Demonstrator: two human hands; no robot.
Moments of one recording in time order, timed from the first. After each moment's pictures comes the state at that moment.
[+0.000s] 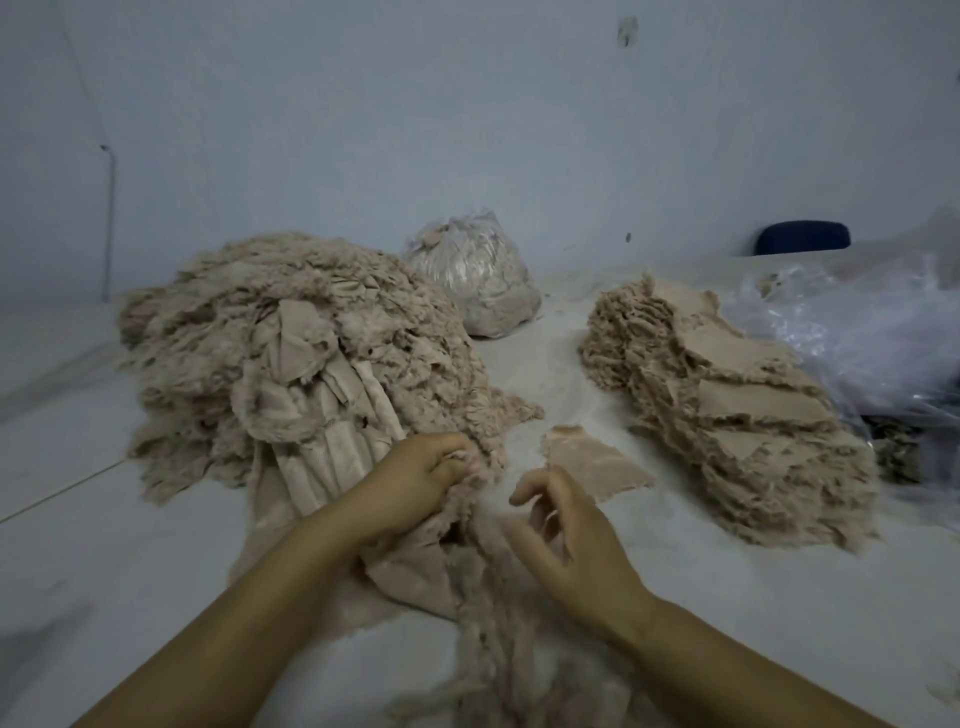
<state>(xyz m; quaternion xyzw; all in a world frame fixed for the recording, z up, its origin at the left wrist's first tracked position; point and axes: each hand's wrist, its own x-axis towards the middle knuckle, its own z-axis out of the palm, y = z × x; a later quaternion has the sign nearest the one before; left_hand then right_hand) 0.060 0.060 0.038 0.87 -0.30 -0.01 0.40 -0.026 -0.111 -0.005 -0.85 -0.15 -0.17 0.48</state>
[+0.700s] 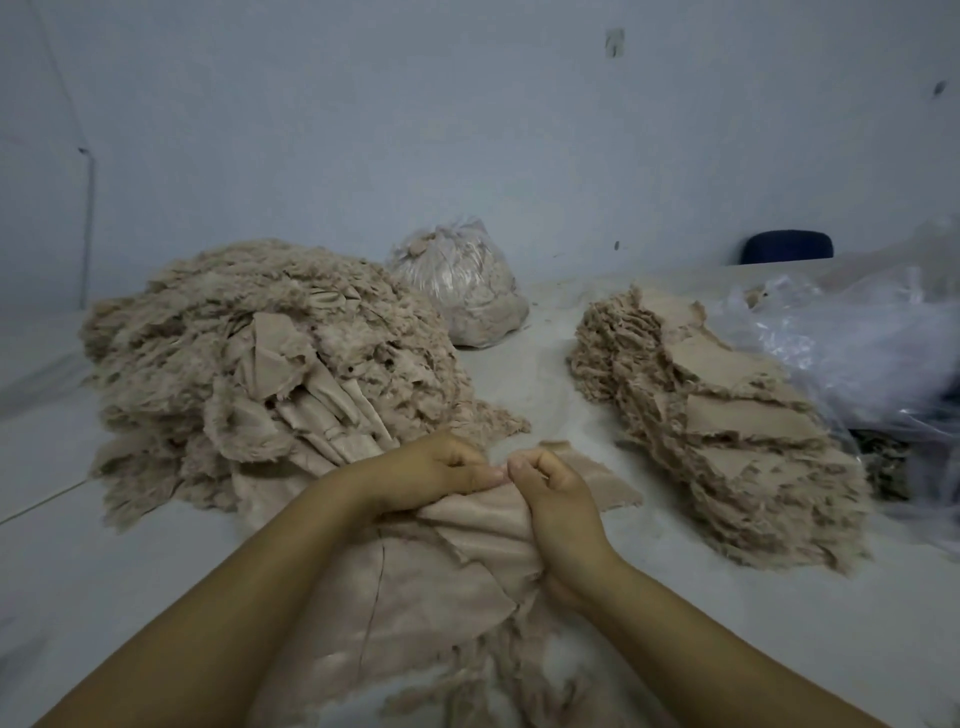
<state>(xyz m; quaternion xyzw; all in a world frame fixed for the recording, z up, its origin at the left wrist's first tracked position) 0.093 0.036 0.052 0.80 -0.38 -0.18 0.43 0.018 -0.104 0.012 -0.66 0.03 -0.11 0.74</state>
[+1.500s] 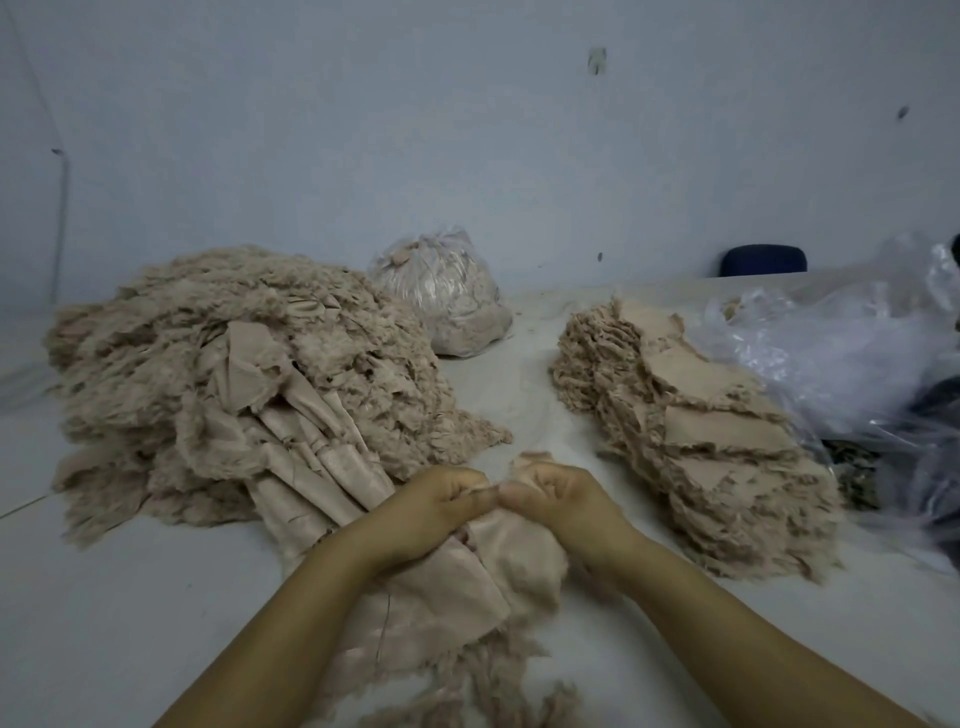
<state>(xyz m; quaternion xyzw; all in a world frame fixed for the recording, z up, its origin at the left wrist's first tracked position) 0.075 0.015 0.023 0.79 -0.33 -0.12 0.50 0.031 -0.158 0.010 -0.77 -0.06 -0.05 0.64</state>
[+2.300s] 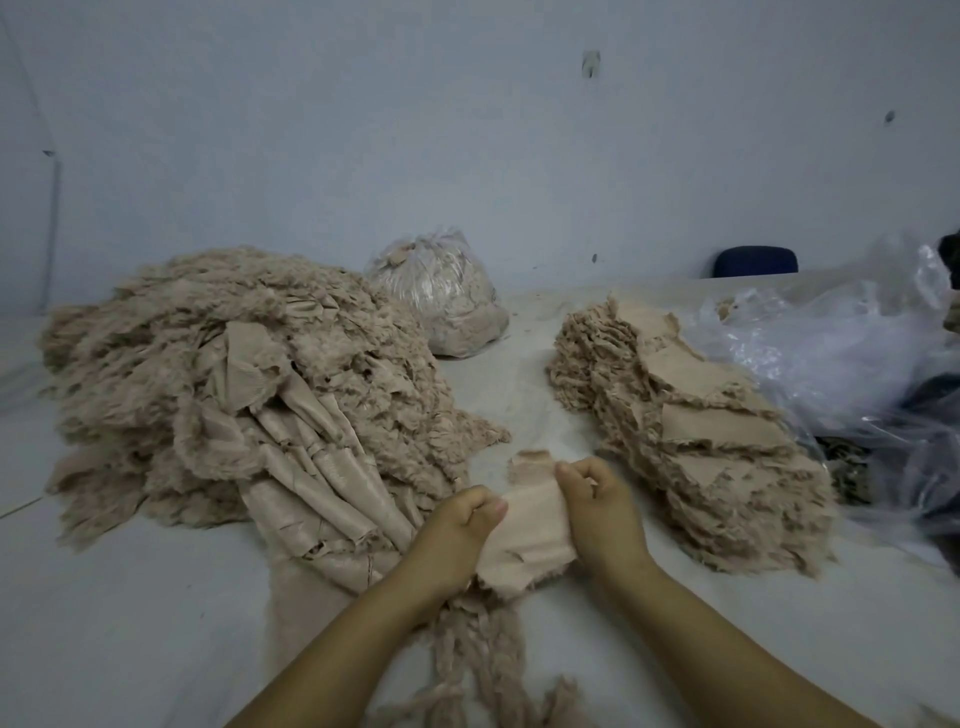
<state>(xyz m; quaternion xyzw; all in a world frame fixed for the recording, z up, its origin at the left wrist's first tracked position) 0.053 -0.009 -0.009 0.79 -0.22 -0.05 0.56 0.031 -0.163 -0.006 -0.79 0.14 -0.24 0.55</state>
